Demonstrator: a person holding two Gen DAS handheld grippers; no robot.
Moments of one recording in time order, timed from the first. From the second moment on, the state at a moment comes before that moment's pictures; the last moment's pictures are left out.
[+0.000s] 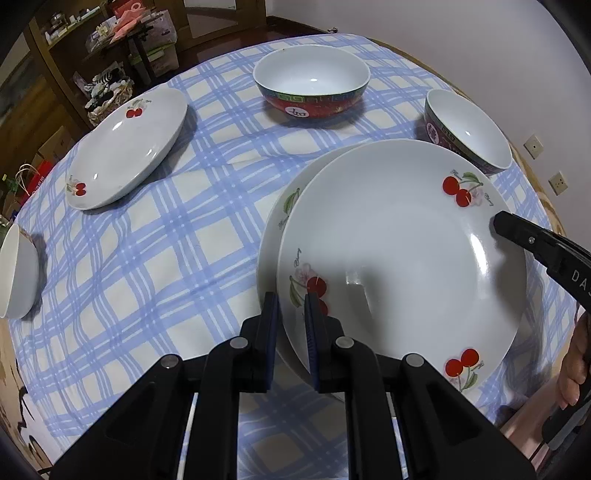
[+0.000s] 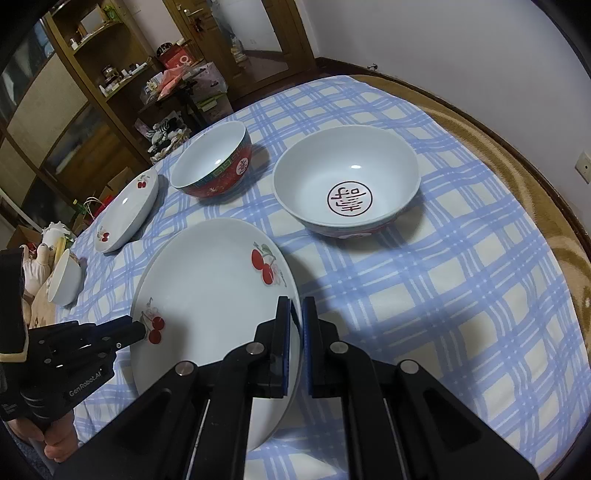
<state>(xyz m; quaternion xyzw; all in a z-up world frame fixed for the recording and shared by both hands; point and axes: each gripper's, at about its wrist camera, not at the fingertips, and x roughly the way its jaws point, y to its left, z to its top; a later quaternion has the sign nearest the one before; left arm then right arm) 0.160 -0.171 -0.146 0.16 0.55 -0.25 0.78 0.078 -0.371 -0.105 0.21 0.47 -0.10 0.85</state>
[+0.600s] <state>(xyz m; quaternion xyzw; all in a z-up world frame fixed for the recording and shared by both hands) 0.159 -0.166 -0.143 0.16 0.55 -0.24 0.79 0.081 -0.366 -0.106 0.21 0.47 -0.10 0.85</state>
